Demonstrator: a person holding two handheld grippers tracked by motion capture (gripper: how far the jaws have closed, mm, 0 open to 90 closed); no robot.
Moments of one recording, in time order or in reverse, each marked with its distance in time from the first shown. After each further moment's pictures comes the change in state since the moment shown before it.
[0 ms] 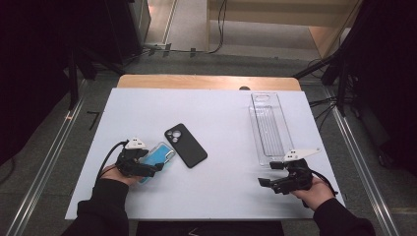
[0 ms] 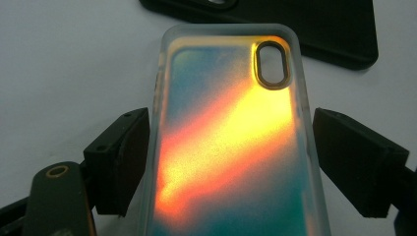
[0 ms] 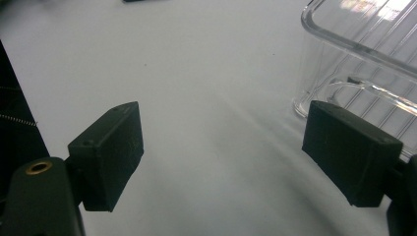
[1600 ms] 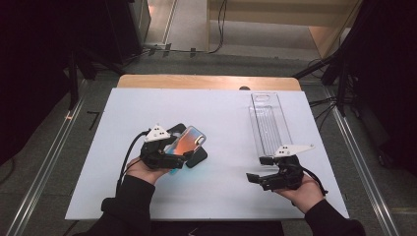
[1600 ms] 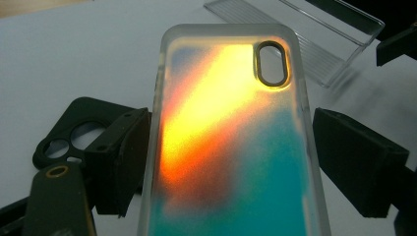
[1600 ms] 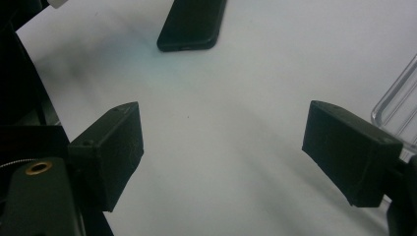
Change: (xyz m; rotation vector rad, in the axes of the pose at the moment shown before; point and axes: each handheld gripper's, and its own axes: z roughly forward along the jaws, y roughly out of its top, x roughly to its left) left arm -0.077 0.067 -0.006 -0.240 -0.101 0.018; right arm 0.035 0.031 0.001 -0.078 0.015 0.010
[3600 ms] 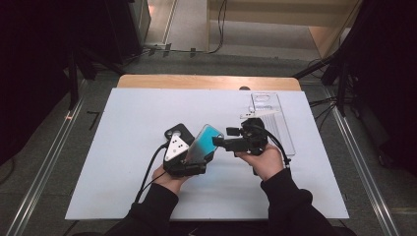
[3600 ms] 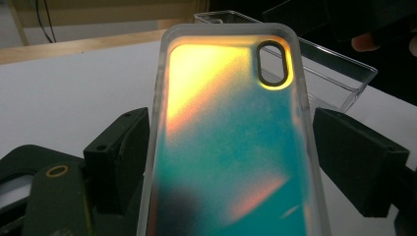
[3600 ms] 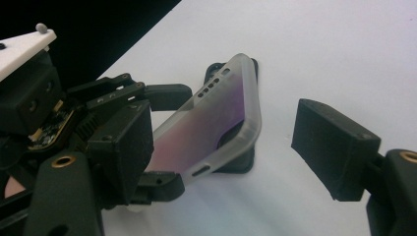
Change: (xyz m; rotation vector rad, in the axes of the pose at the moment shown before) left arm -0.042 -0.021 0.041 -0.236 0.048 0.014; right arm 0.022 0.105 0.054 -0.085 0.052 0.115
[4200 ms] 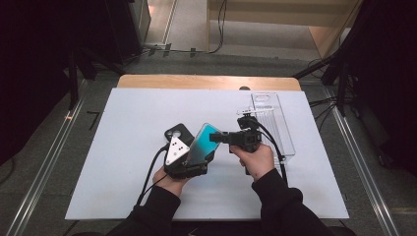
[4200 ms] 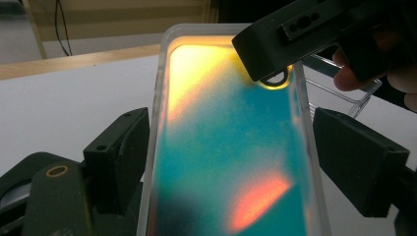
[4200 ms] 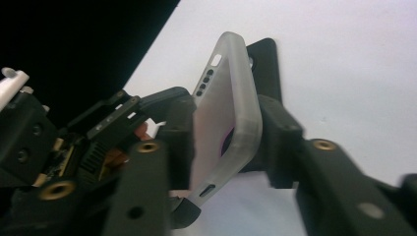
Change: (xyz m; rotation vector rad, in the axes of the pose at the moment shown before) left arm -0.008 0.001 -0.004 -0.045 0.043 0.003; right arm -0.009 0.003 0.017 0.053 0.096 0.231
